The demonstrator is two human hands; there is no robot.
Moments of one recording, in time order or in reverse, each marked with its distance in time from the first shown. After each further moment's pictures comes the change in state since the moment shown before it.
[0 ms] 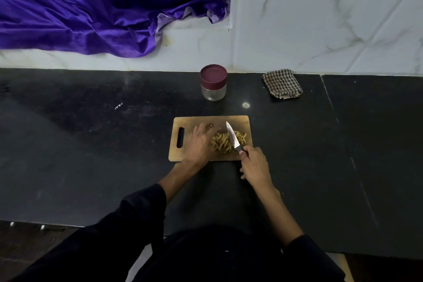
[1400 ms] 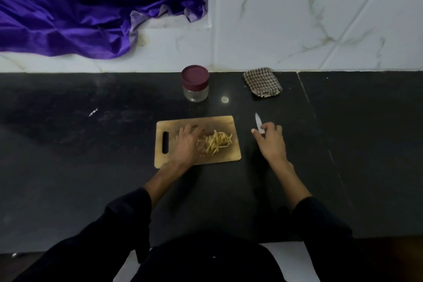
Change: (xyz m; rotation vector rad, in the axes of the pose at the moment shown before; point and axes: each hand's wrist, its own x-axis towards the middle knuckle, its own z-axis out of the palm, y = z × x) left_hand 0.015 -0.007 -0.007 -0.155 -0.065 0.034; right_hand 0.054 0.024 -0.066 -0.144 0.240 0.083
